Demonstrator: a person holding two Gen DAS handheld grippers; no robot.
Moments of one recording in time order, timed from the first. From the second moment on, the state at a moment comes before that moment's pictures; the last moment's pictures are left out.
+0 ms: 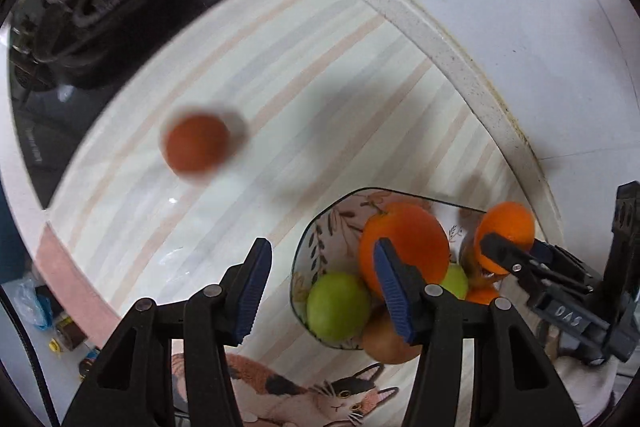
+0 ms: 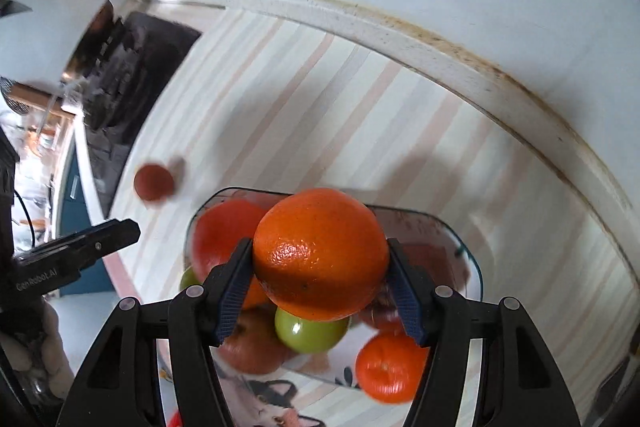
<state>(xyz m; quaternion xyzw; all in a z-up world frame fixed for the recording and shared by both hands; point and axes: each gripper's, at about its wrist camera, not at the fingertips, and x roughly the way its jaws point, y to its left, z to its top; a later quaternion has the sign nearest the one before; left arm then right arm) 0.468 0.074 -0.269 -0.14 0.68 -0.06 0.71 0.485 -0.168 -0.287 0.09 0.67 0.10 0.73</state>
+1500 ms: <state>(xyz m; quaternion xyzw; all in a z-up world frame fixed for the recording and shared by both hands) 0.642 0.134 -0.335 -0.12 0.66 -0.08 0.74 0.492 -0.158 -0.311 0.13 0.69 -0.02 0.71</state>
